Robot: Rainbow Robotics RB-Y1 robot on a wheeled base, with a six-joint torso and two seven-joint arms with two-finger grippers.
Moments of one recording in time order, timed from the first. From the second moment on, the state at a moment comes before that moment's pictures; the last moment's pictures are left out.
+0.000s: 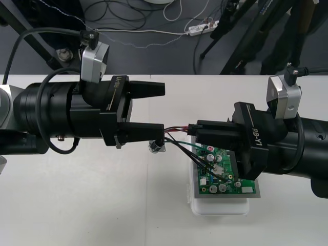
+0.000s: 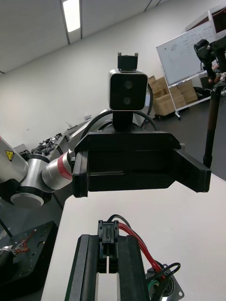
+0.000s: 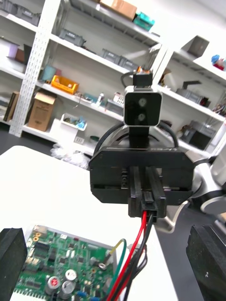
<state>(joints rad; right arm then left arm) 0.00 -0.42 -0.02 -2.21 1.17 -1.19 -0.66 -0.30 0.58 -0.15 -2.01 -1.10 -1.12 0.65</state>
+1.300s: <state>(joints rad) 0.00 -0.42 -0.01 -2.21 1.18 -1.19 -0.64 -0.30 0.57 -0.26 -2.03 -1.11 -1.05 0.65</state>
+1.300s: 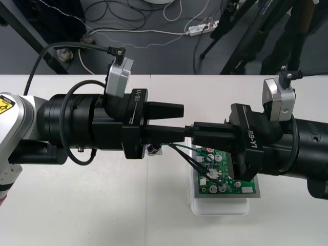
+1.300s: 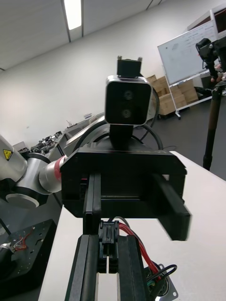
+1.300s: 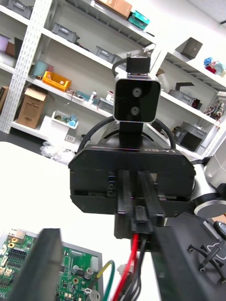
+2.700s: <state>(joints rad) 0.00 -0.42 -0.01 -2.19 1.18 -1.17 -0.64 -0.30 0.56 -0.26 -2.05 -1.11 -1.05 0.65</state>
